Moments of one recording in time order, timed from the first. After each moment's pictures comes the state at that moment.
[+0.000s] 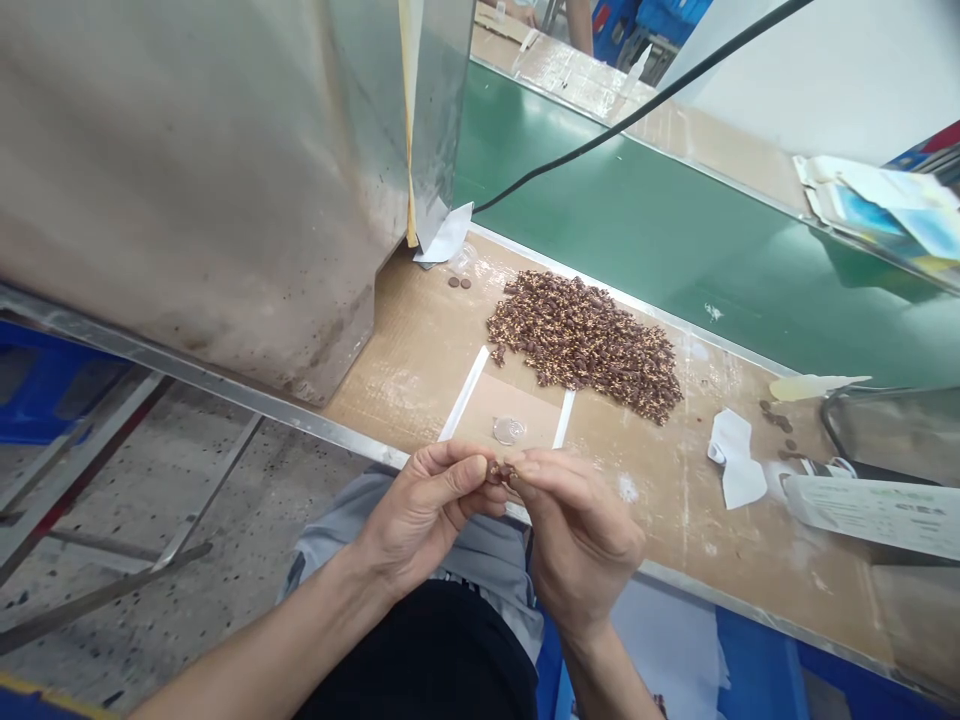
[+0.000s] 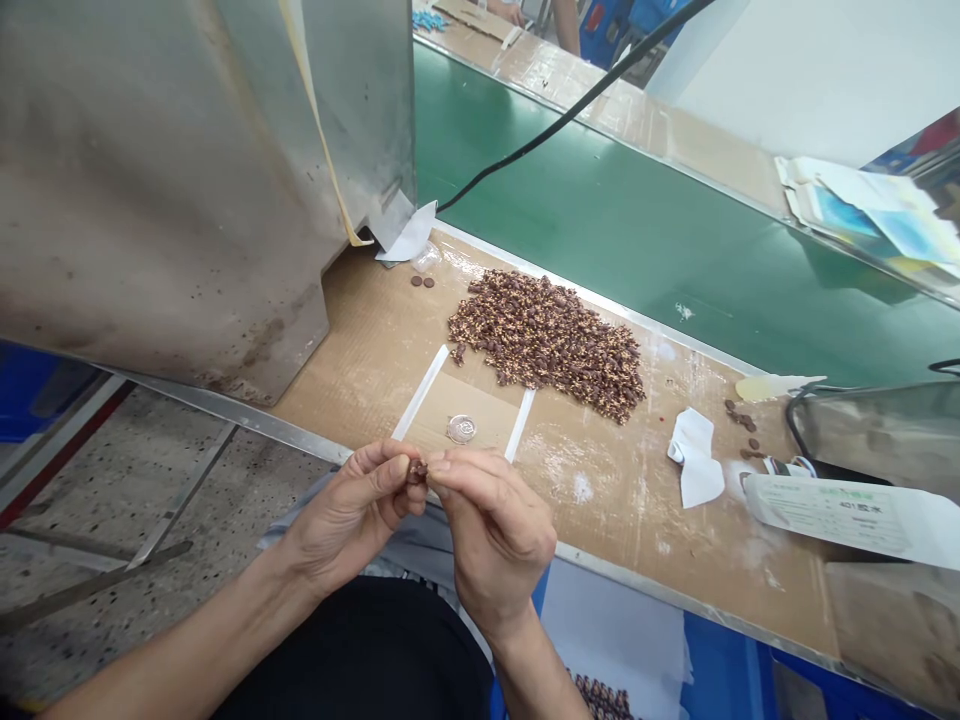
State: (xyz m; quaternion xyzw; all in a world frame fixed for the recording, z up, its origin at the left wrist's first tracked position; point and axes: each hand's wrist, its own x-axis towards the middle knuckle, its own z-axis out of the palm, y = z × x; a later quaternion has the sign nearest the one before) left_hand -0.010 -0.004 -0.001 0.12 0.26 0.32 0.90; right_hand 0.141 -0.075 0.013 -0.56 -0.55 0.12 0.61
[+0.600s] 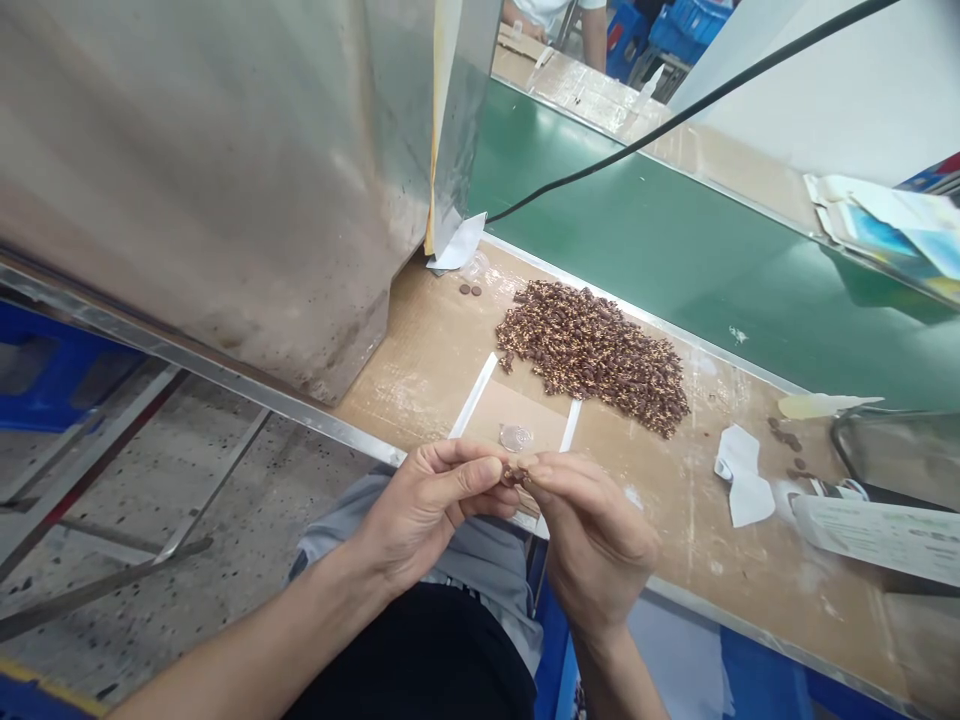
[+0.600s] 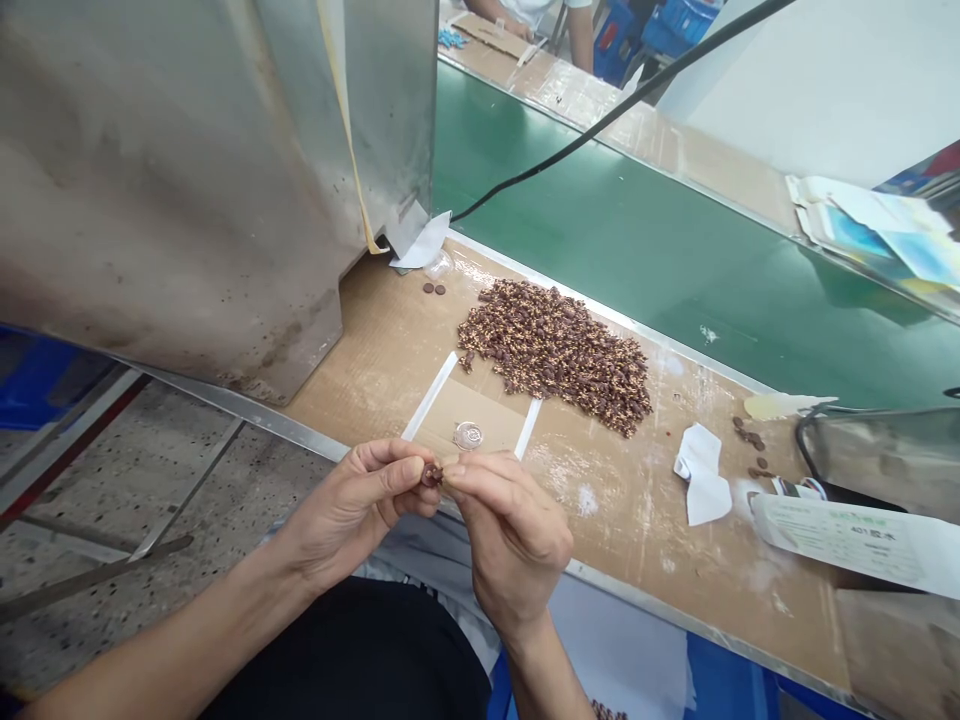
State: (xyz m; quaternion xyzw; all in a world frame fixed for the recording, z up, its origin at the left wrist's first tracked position) left_hand -0.013 0.004 0.016 0.17 0.28 0.31 0.89; right_hand 0.155 -0.073 0.011 -0.54 -0.58 0.14 0.60
